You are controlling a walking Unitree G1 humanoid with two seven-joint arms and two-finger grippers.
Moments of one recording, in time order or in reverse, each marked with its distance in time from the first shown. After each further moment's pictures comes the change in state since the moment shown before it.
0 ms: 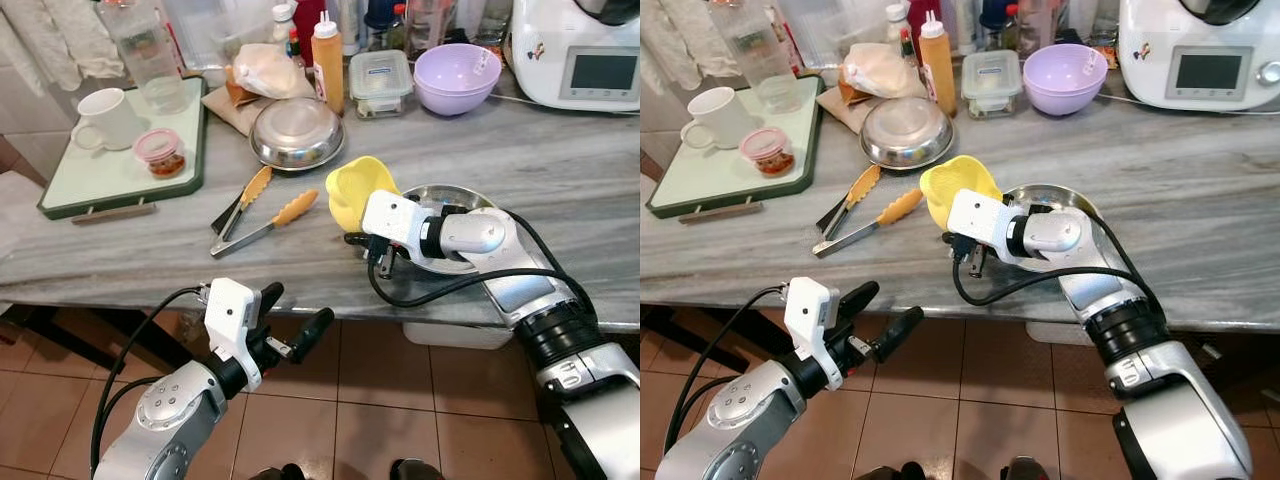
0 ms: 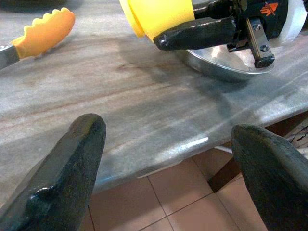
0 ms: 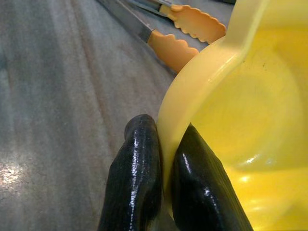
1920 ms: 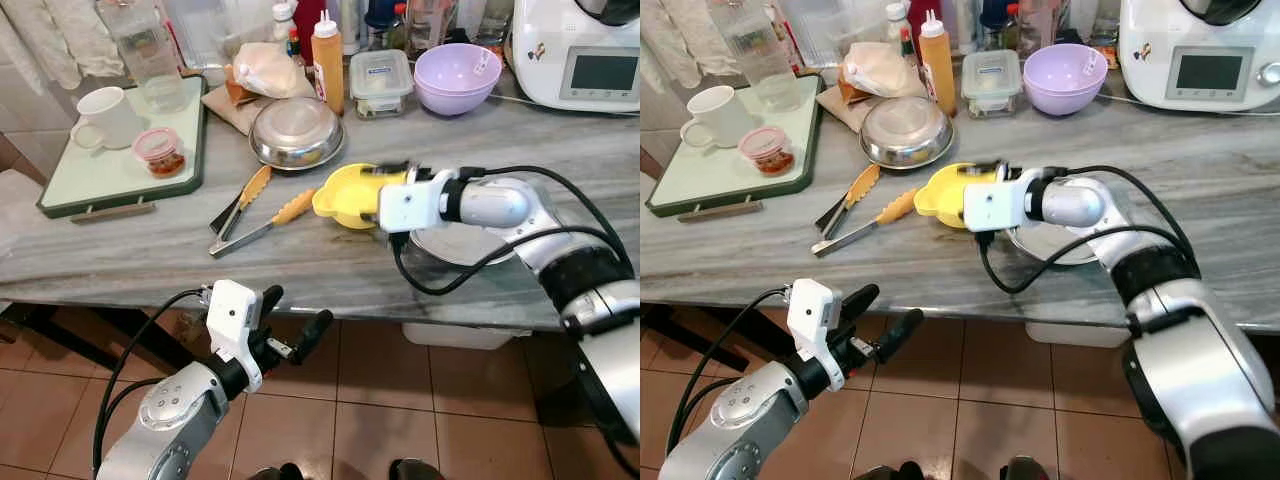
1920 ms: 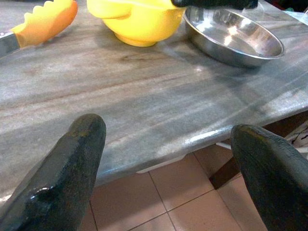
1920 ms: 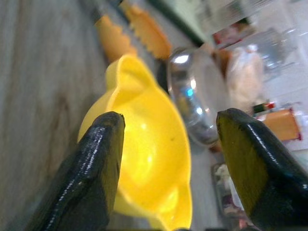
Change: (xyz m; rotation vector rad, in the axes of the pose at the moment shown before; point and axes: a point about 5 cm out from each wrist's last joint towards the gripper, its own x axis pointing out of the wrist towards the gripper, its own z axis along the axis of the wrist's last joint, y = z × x) left arm 0.001 0.001 -0.004 -0.007 0.023 0.017; right arm -0.017 -0.039 0.004 -0.481 -0.042 -0.150
